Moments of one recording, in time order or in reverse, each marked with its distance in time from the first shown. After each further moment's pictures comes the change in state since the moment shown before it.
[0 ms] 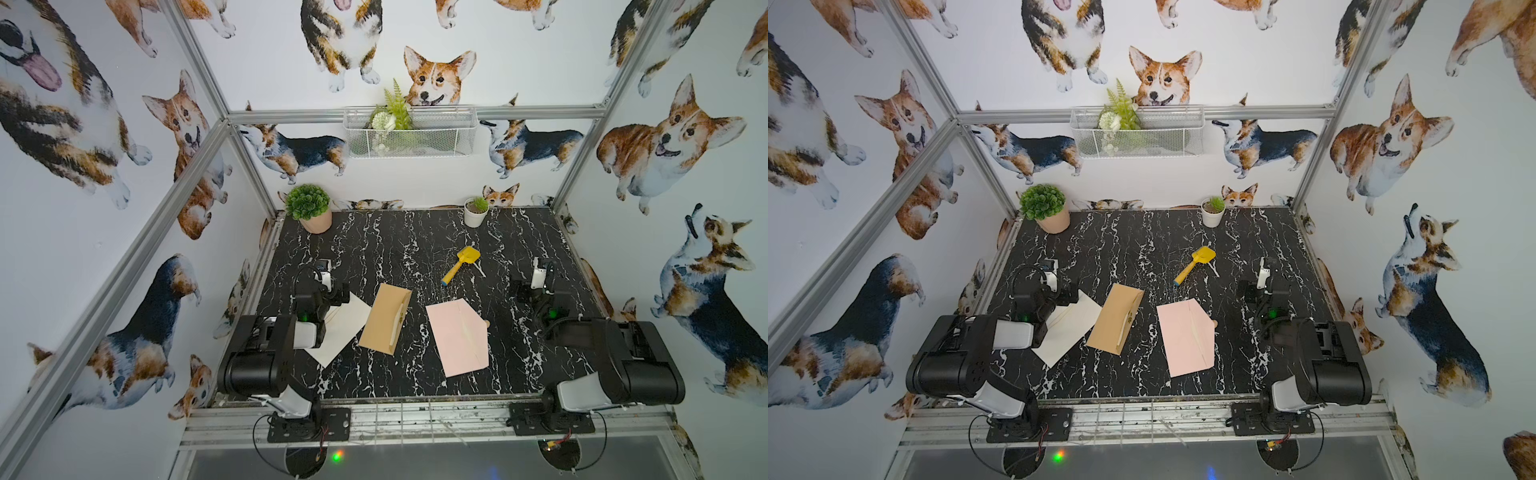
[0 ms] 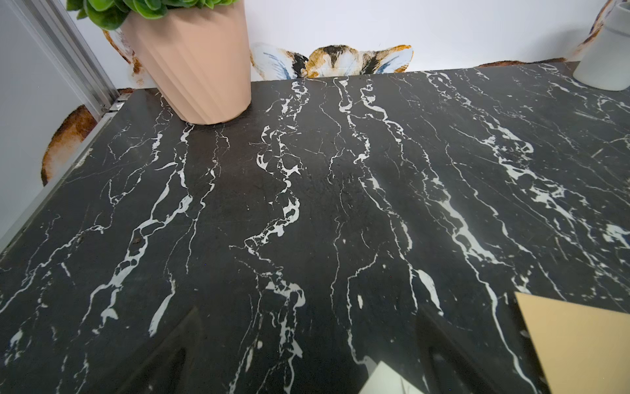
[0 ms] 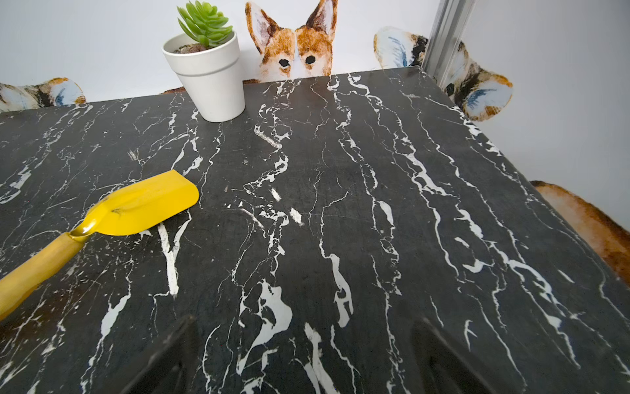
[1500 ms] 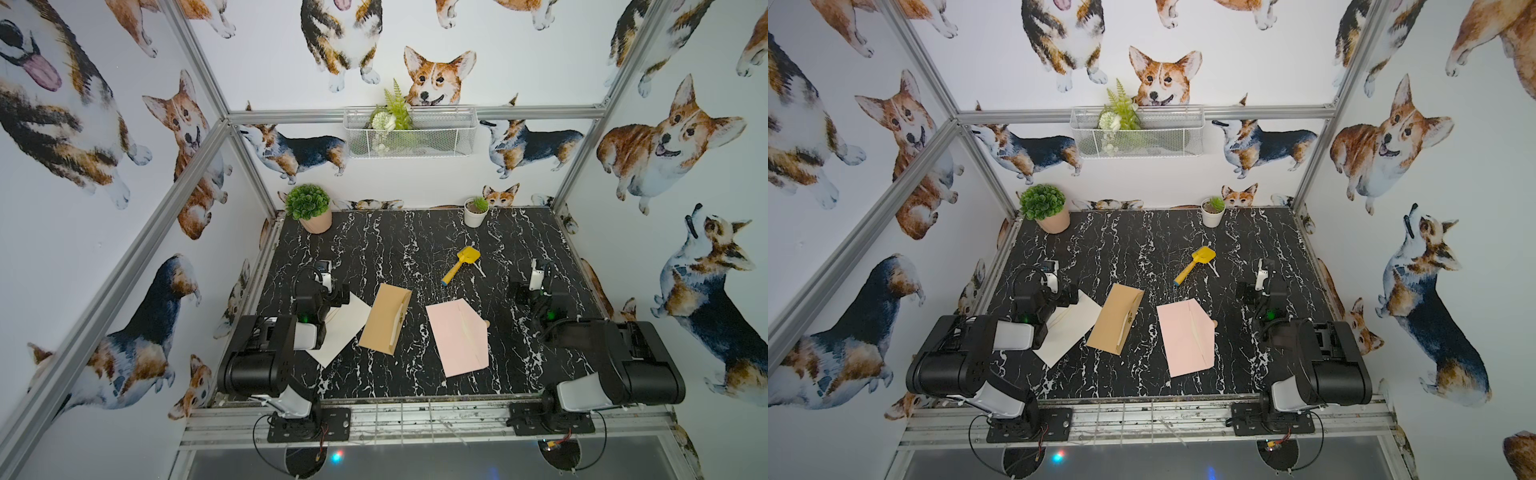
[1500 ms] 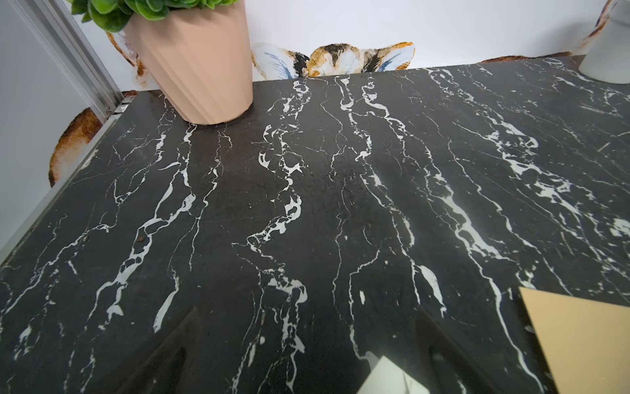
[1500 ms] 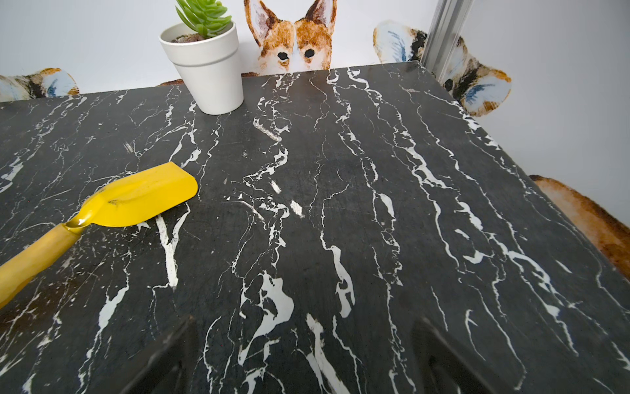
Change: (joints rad) left arm -0.007 -0.001 -0.016 0.019 -0.011 0.011; right arm 0.026 -0.002 -0.013 0.001 0.035 0.000
